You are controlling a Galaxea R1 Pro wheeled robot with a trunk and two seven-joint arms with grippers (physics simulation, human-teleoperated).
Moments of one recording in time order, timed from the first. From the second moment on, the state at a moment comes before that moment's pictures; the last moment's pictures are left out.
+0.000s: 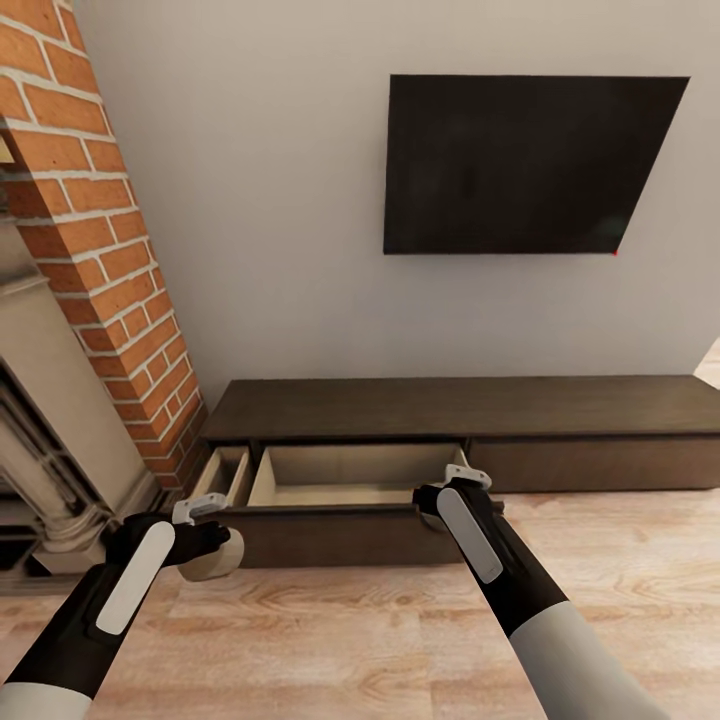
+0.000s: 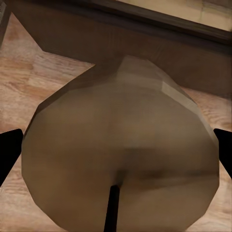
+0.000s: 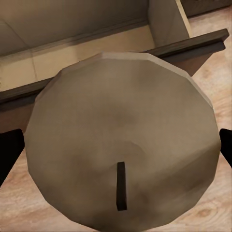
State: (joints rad) left arm -0.46 0.20 -0.09 -1.32 0.76 0.98 0.54; right arm -0.66 0.05 0.33 -1.12 -0.77 0.74 -0.81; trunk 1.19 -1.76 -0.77
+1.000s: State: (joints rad) left arm -0.45 0.14 -0.14 -1.52 0.75 0.98 0.54; right arm -0.66 0.16 0.57 -1.13 -0.80 0.74 -0.80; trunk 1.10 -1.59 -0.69
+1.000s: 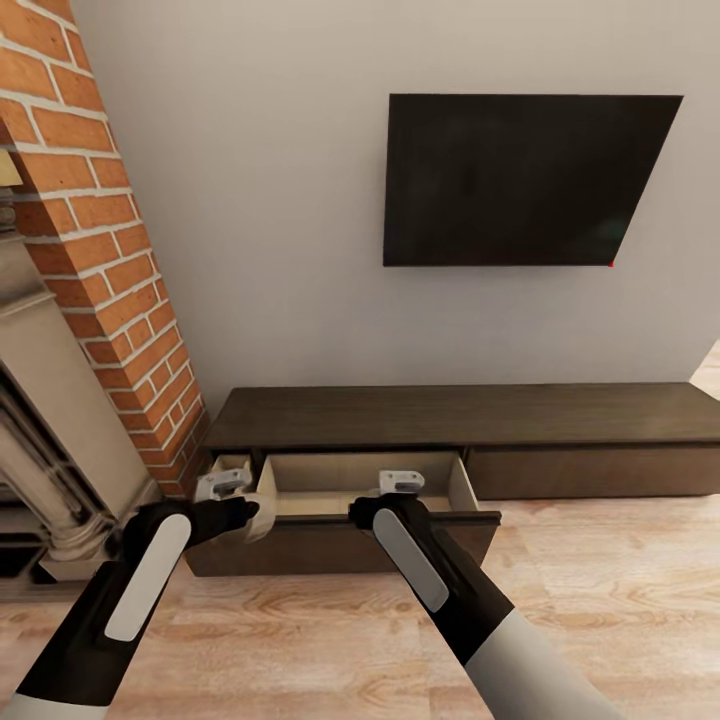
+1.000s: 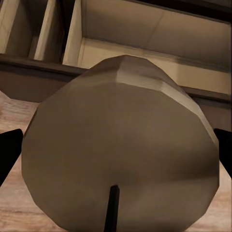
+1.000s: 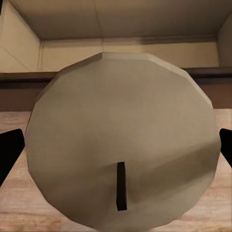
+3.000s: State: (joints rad) left arm -0.45 0.15 -0.14 -1.51 0.76 0.98 0.54; right arm -0.66 0.16 0.58 -1.13 -0.79 0.71 -0.78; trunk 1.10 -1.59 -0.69
